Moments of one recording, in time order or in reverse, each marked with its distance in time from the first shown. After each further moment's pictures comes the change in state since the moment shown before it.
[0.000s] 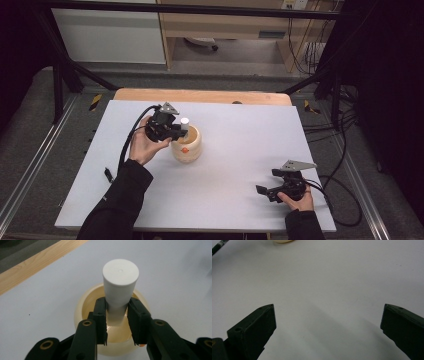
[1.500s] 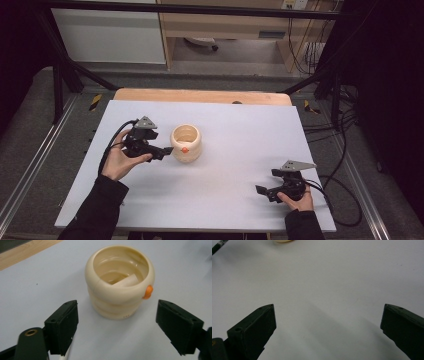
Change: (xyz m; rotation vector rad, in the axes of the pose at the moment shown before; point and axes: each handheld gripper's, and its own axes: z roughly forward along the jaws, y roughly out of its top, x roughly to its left) left arm 0.009 -0.062 -0.035 -0.029 0.004 -0.051; right arm 0.000 0.000 0.001 0.003 -0.002 -0.001
